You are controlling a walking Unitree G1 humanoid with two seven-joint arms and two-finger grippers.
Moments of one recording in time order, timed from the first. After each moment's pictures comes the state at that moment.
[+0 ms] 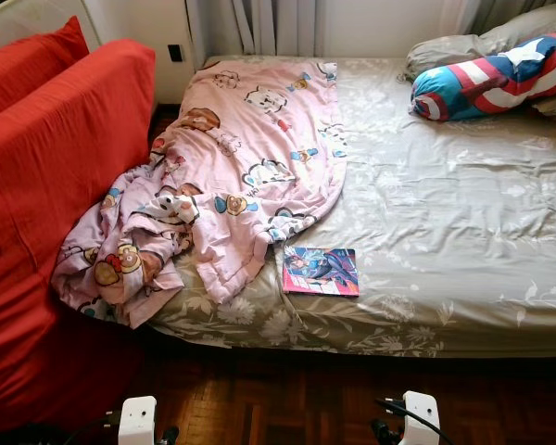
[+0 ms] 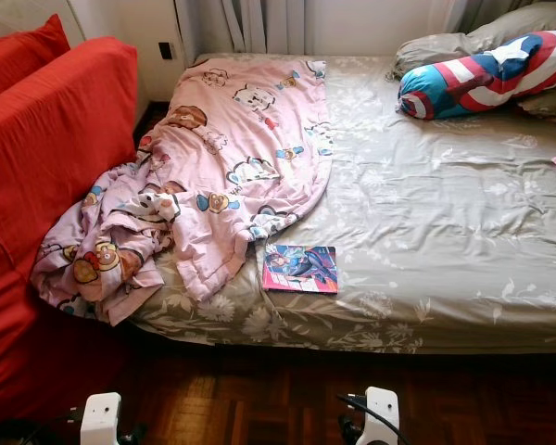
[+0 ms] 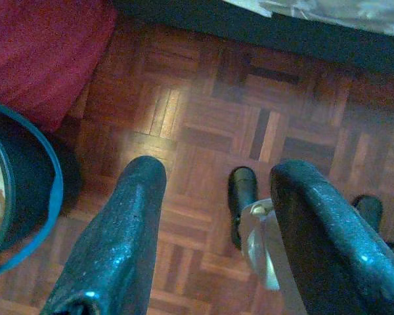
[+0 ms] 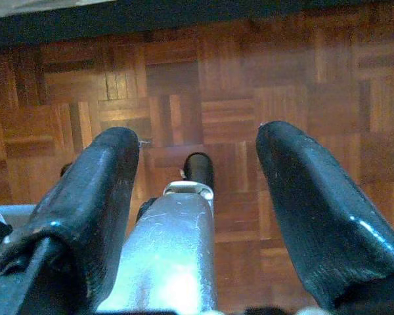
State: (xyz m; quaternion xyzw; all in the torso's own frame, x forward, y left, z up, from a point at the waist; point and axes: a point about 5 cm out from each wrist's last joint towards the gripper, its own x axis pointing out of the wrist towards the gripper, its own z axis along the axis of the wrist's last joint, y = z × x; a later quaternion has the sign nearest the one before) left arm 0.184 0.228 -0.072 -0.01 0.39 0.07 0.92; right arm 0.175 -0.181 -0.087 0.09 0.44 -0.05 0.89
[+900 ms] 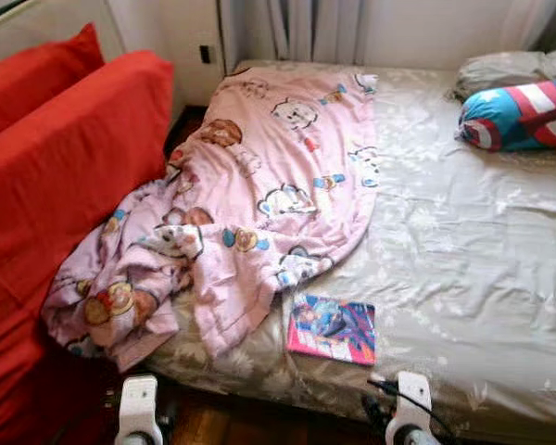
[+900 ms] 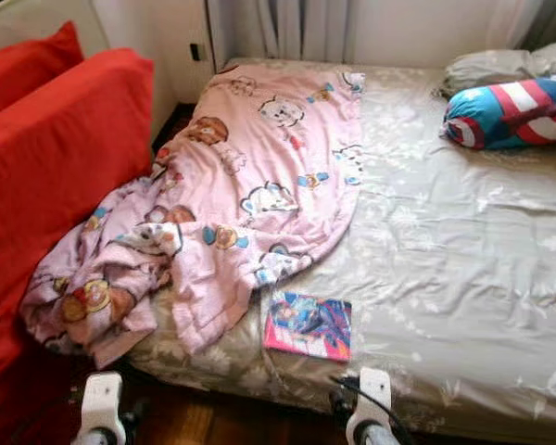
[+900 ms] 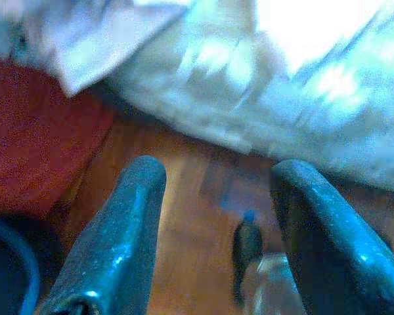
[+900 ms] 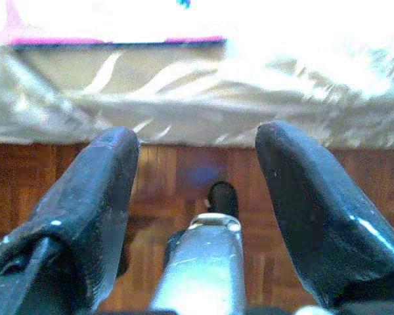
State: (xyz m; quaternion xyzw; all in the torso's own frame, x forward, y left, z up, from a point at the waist) left arm 0.210 0.224 -0.055 -0.01 0.32 0.06 0.95; right arm 0.207 -0.176 -0.070 0.10 0.38 -0.03 0.92
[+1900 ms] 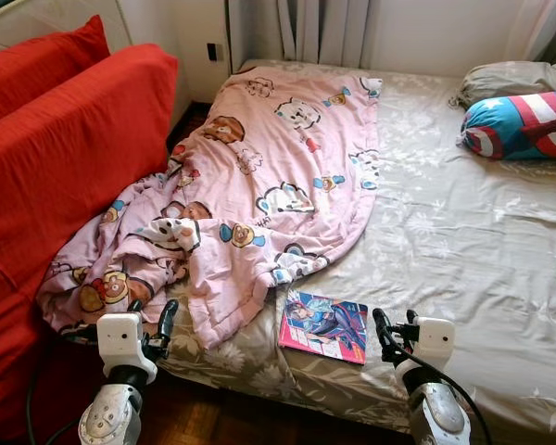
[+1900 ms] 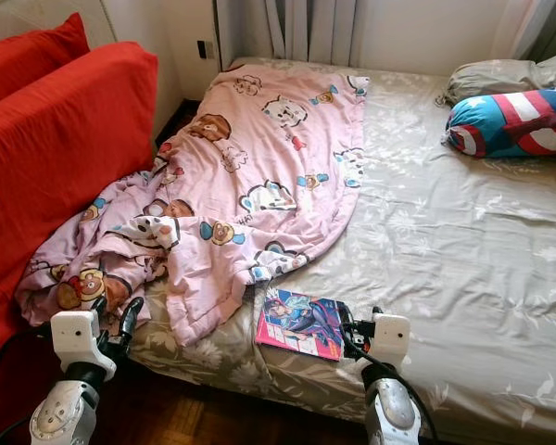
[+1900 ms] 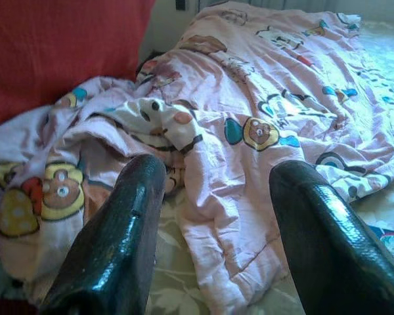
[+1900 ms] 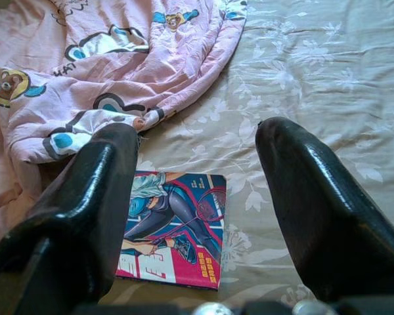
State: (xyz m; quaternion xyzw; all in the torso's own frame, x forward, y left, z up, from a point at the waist) left arm 0.244 0.225 0.050 -0.01 -0.01 0.02 1.00; right arm 0.259 -0.175 0.002 0.08 0.10 0.00 0.99
